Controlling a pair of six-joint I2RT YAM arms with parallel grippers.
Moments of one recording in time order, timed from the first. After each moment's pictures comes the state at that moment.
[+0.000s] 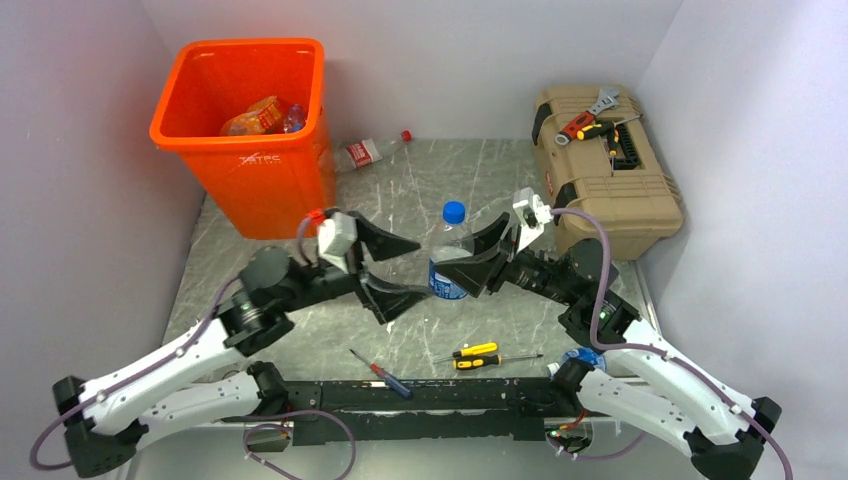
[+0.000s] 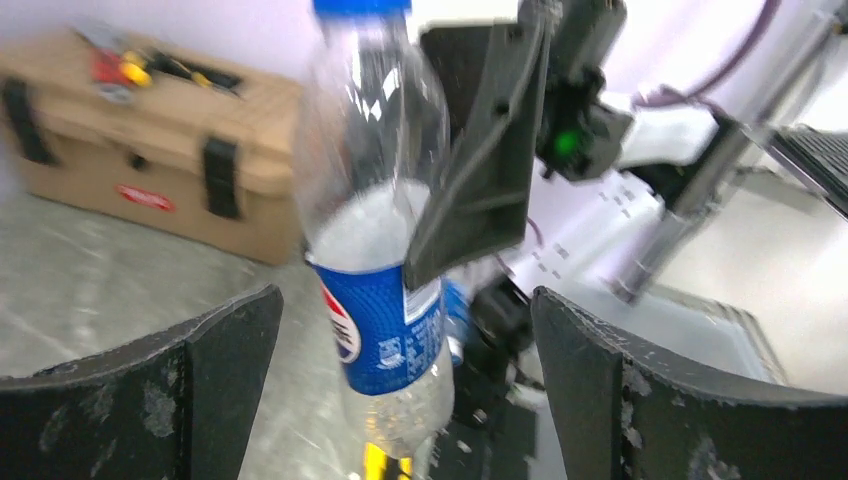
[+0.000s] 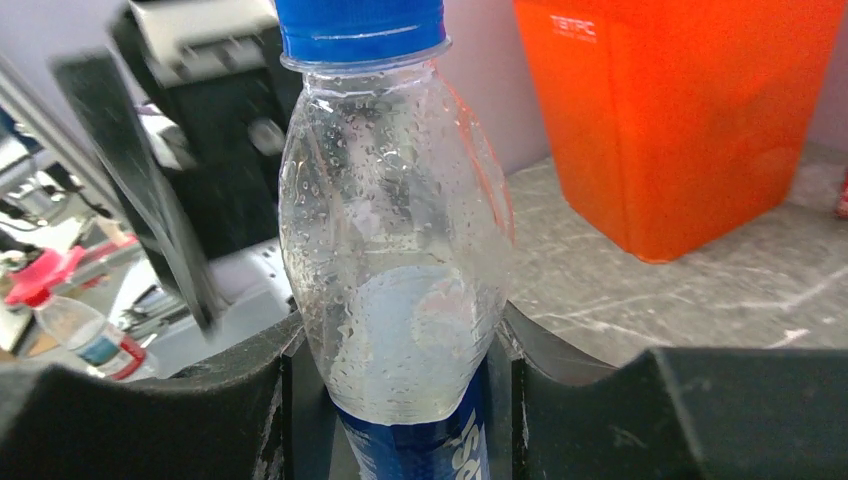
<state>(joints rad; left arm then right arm) -0.97 0.85 0.82 0.24 0.38 -0.34 0.81 0.74 0.79 0.19 -0.42 0.45</state>
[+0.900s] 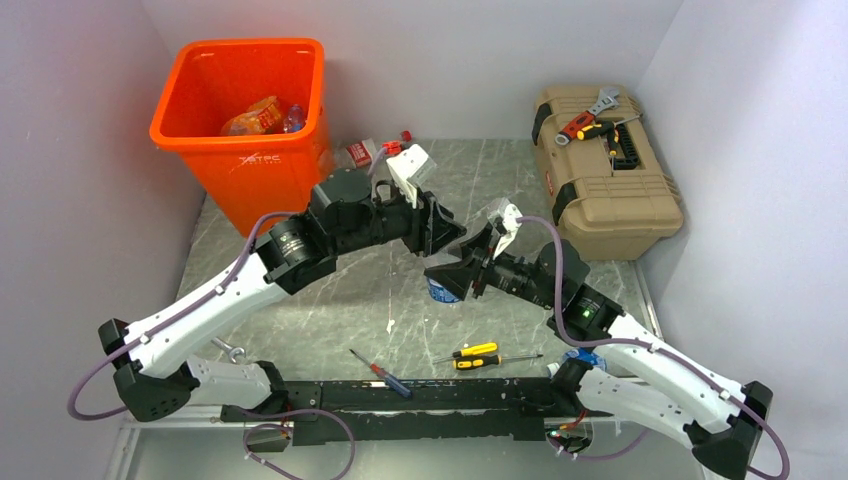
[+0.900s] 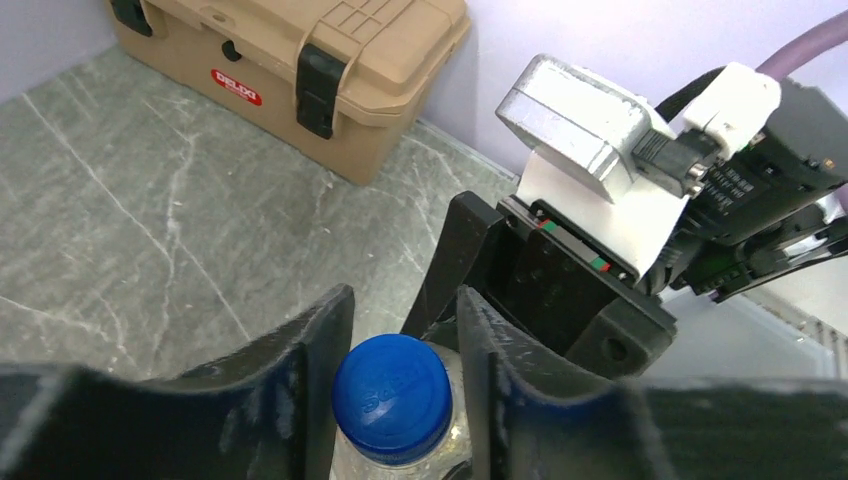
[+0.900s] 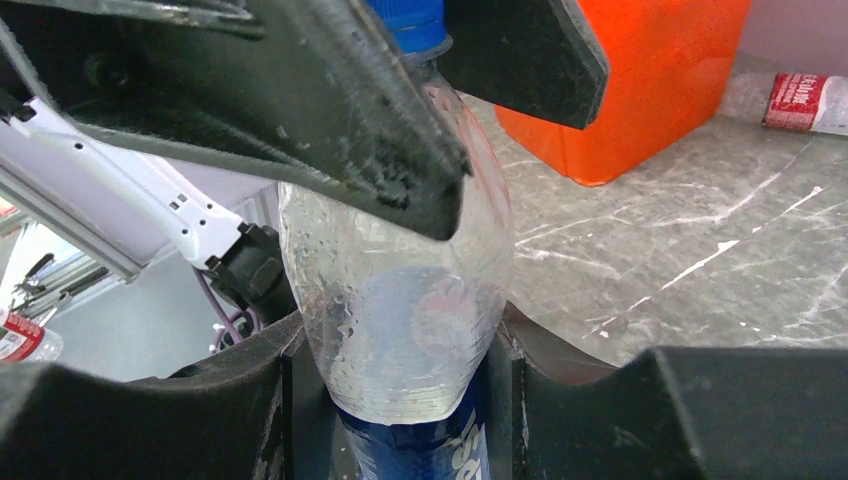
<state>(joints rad) -0.97 1.26 1.44 -0.32 0.16 -0.28 0.86 0.78 0.73 0.09 -0.28 0.31</state>
